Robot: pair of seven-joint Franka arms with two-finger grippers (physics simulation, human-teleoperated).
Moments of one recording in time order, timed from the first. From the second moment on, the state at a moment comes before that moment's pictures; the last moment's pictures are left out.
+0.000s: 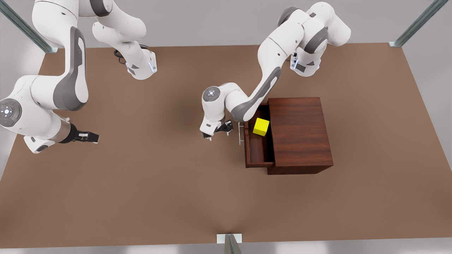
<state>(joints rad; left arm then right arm) -0.78 0.76 -0.12 -1.34 0.30 2.14 -1.31 0.10 0.23 -0.15 -1.53 0.02 1.63 0.04</state>
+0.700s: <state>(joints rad) -0.70 0.61 -0.12 -1.54 0.26 2.14 -1.12 0.11 0.23 -0.15 -1.53 0.02 1.63 0.09</state>
